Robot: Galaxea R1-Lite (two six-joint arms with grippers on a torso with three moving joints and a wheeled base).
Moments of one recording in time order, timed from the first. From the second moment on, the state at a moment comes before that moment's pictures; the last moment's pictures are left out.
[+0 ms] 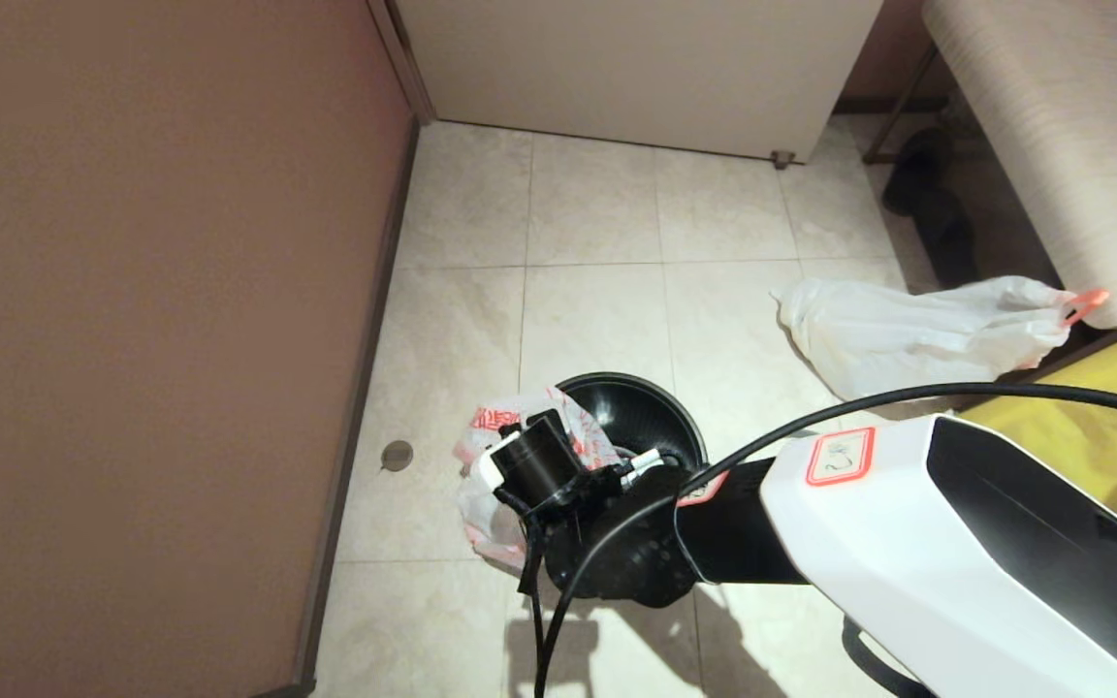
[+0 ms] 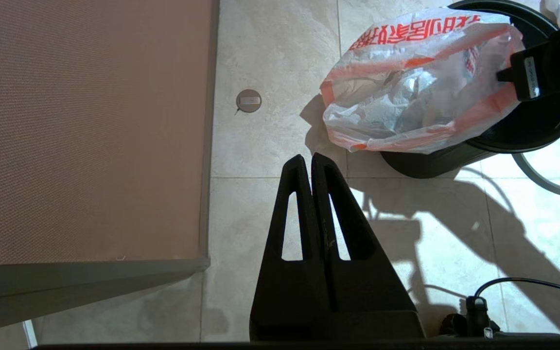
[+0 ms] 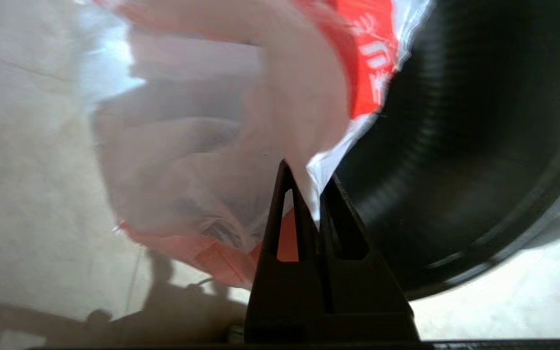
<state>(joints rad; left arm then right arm) 0.00 0.00 -0.03 0.06 0.01 -0.03 0.93 2.40 -1.76 0.07 -0.65 0.25</state>
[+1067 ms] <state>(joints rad) 0.00 0.00 -0.03 0.06 0.01 -0.03 0.80 2.15 -1.22 0.08 -0.68 0.52</state>
